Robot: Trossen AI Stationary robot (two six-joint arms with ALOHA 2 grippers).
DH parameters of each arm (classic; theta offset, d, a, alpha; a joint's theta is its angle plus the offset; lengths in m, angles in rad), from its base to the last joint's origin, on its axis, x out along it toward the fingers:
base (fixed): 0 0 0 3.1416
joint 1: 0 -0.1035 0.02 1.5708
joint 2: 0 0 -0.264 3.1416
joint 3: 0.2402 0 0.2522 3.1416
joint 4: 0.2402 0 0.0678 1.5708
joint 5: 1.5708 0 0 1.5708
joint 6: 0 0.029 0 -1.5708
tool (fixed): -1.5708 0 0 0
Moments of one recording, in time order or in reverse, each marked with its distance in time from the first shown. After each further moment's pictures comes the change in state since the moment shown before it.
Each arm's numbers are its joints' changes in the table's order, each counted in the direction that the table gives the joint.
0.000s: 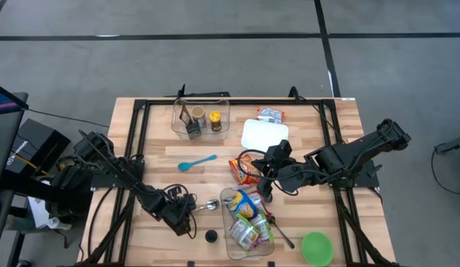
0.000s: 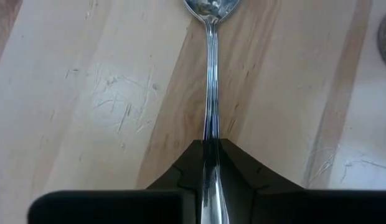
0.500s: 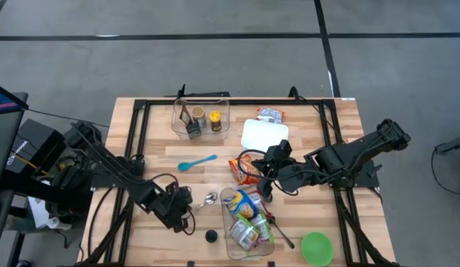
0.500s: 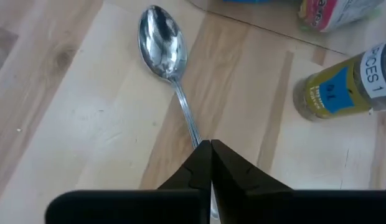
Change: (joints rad) left arm -0.015 -0.215 -0.003 0.038 0.083 0.000; right arm 0.000 0.000 0.000 0.001 0.000 0.000
